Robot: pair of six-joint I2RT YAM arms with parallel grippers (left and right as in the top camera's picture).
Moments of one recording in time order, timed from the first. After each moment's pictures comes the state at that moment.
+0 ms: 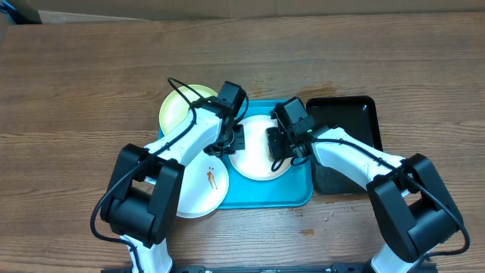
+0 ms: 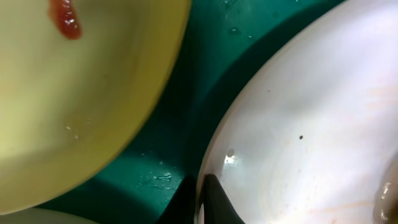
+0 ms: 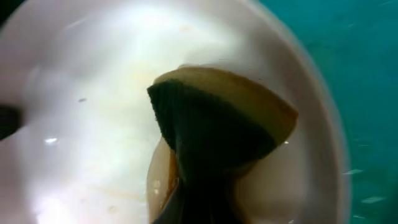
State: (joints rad) left arm -0.43 1.94 1.26 -0.78 0.04 -0.50; right arm 0.54 1.84 1.04 -0.39 -0.15 0.32
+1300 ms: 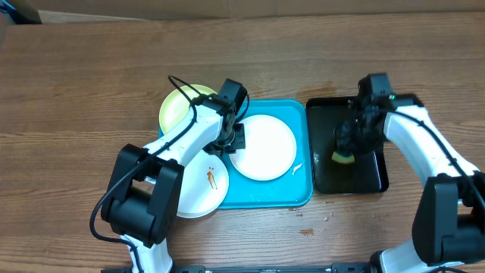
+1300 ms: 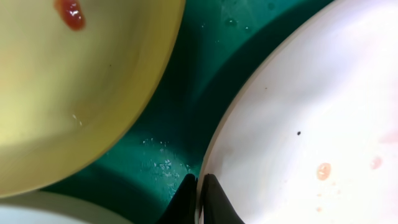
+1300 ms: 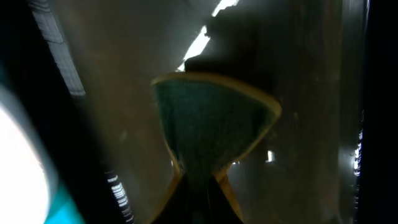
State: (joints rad) left arm -0.43 1.94 1.30 -0.85 0.04 -0.50; right arm 0.07 1.72 1.13 -0.90 -0.12 0.26
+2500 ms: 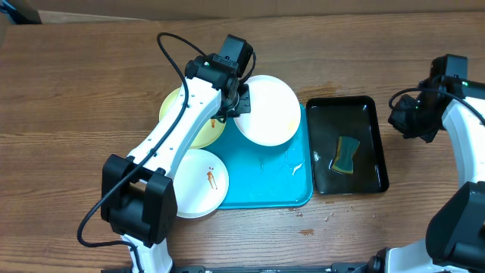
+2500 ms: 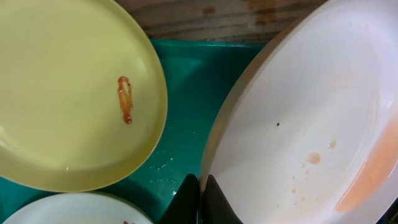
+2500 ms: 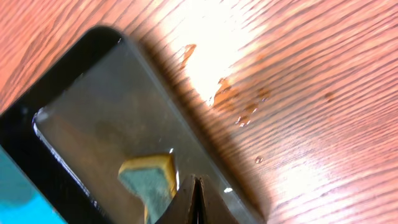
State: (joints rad) left arm -0.44 1.94 1.70 -1.05 -0.03 -0.50; right arm -0.25 1.70 1.33 -1.01 -0.12 0.35
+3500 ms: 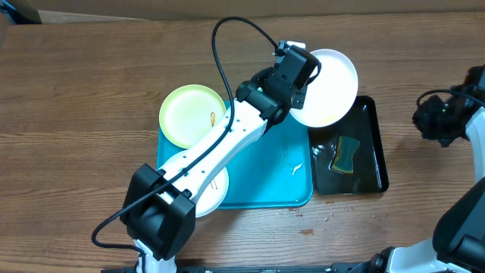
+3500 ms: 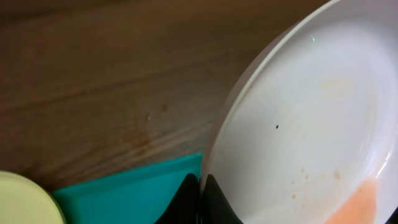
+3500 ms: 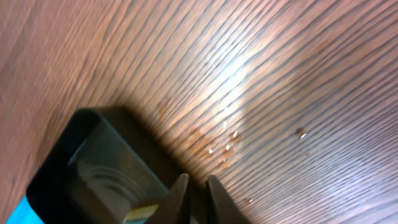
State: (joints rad) left arm -0.71 1.94 1.70 -0.60 -0.30 -0.36; right arm -0.44 1.71 1.29 -0.86 -0.23 0.41
